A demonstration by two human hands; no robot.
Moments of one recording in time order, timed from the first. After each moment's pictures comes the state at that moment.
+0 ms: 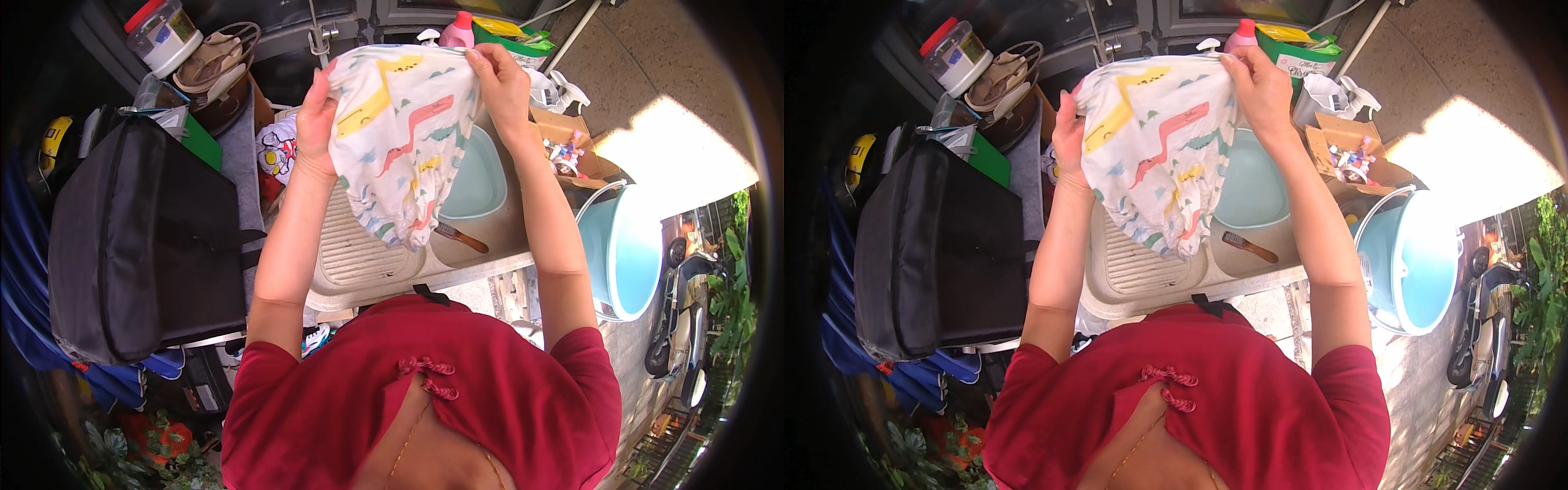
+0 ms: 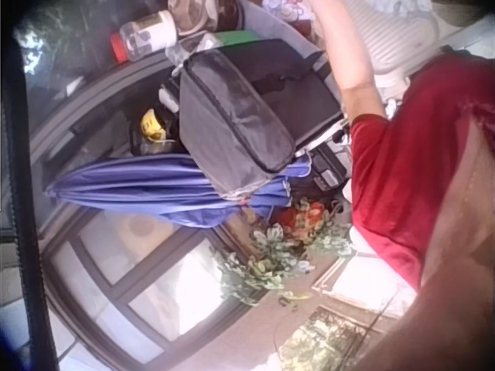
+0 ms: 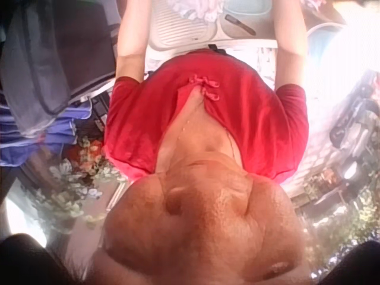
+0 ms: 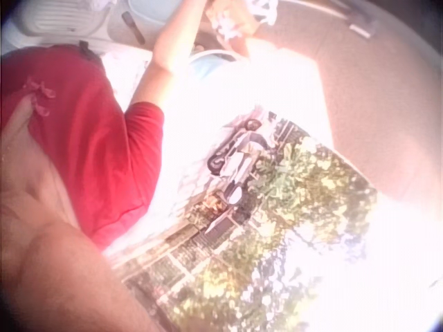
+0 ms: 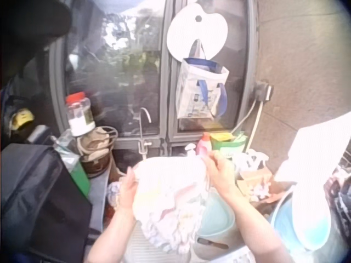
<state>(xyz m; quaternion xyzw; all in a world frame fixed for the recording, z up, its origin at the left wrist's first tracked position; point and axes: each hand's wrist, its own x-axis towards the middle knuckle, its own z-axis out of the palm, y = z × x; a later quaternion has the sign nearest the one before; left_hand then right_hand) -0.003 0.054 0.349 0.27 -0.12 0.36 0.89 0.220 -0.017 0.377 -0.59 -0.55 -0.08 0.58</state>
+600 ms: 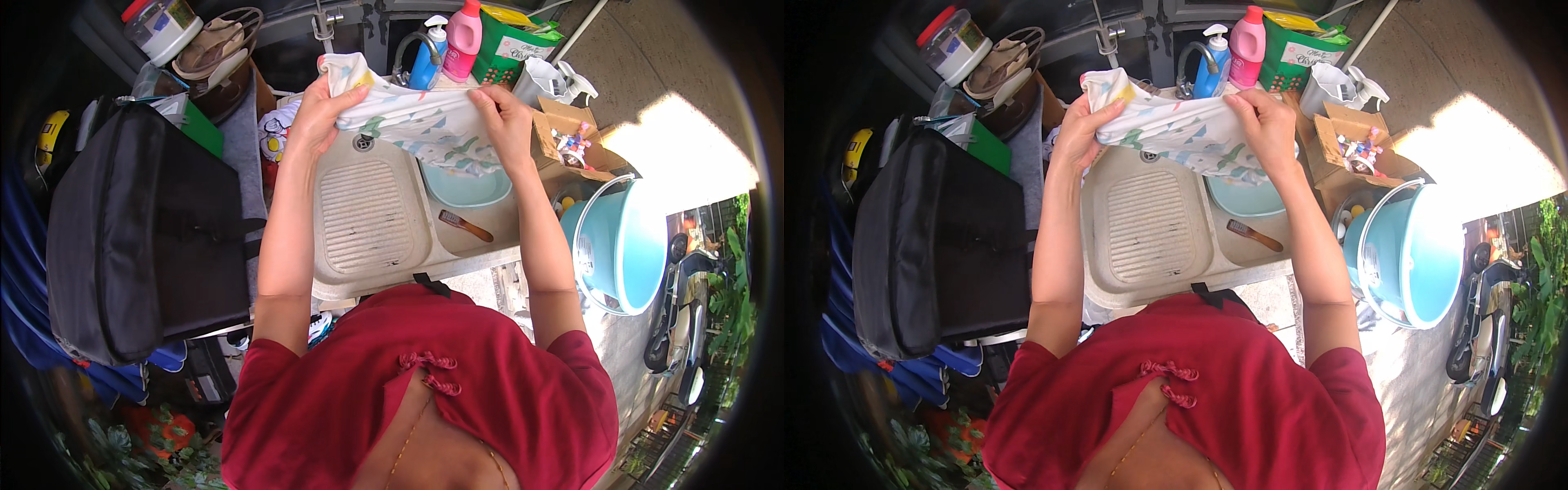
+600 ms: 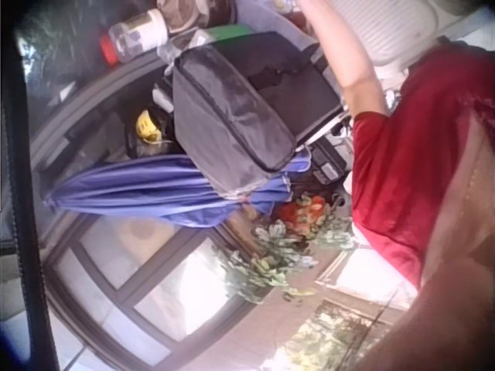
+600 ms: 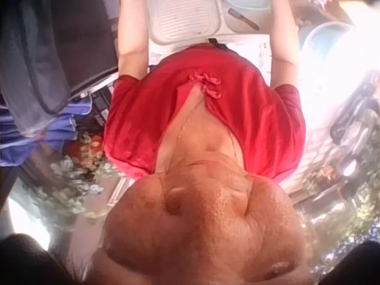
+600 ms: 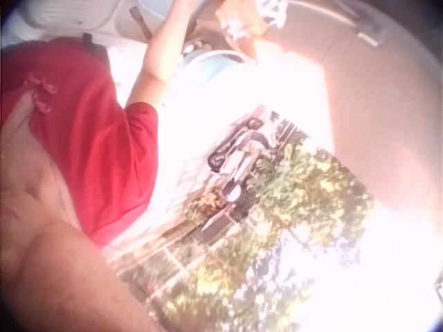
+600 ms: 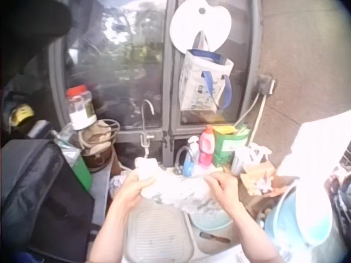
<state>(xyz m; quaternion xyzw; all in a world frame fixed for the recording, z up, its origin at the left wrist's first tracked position) -0.023 0.081 0.320 0.53 0.18 0.39 0.73 0.203 -0.050 0.328 -0.60 -0.59 -0.07 0.53</state>
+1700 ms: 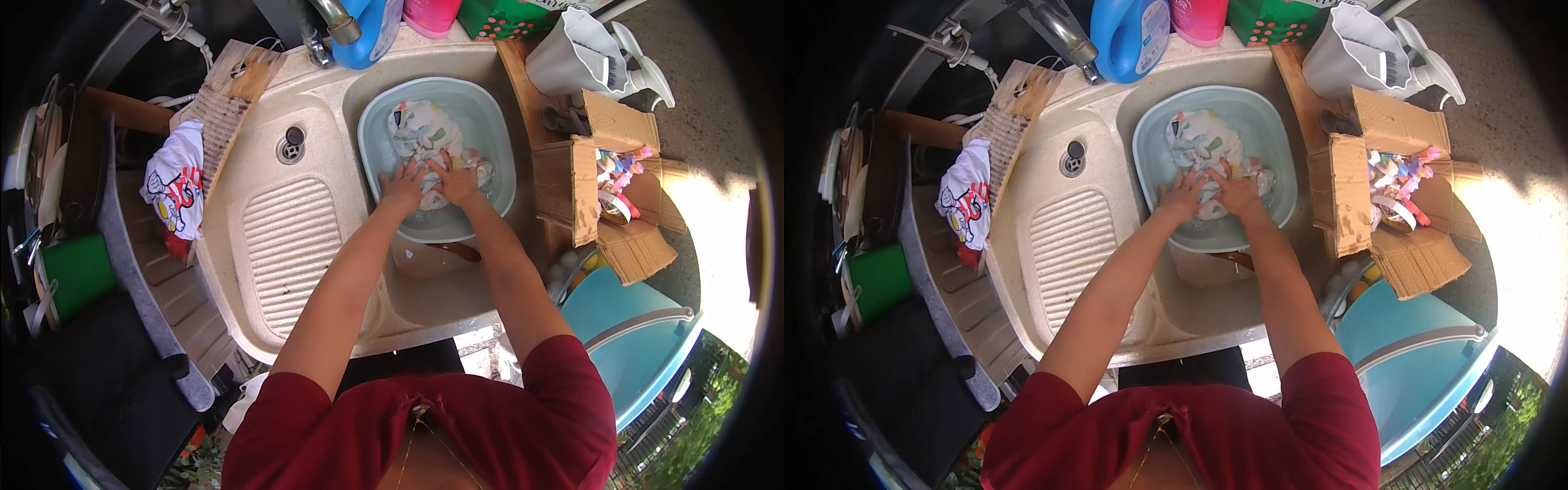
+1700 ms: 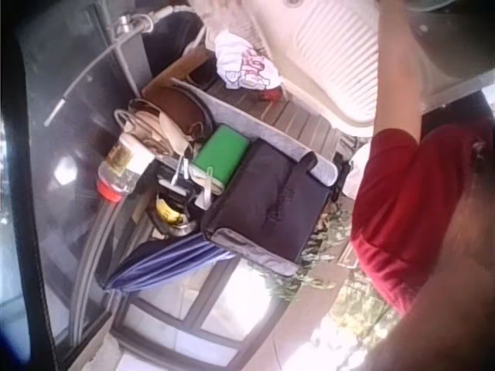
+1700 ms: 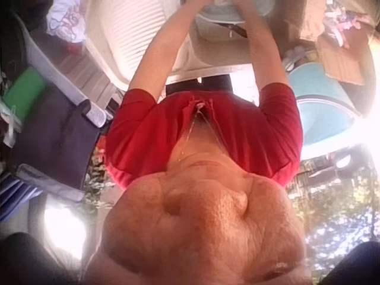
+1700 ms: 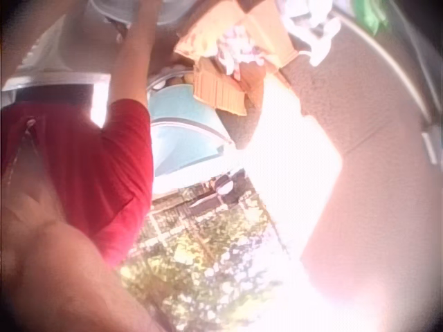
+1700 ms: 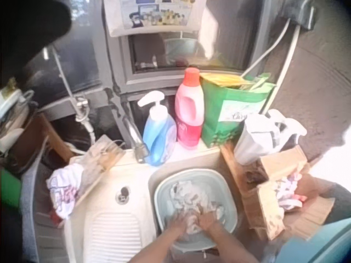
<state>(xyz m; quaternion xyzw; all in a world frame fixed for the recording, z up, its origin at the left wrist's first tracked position) 0.237 0.054 -0.086 0.87 0.36 -0.14 0.31 0.380 -0.010 -0.084 -0.74 -0.64 0.18 -0.12</state>
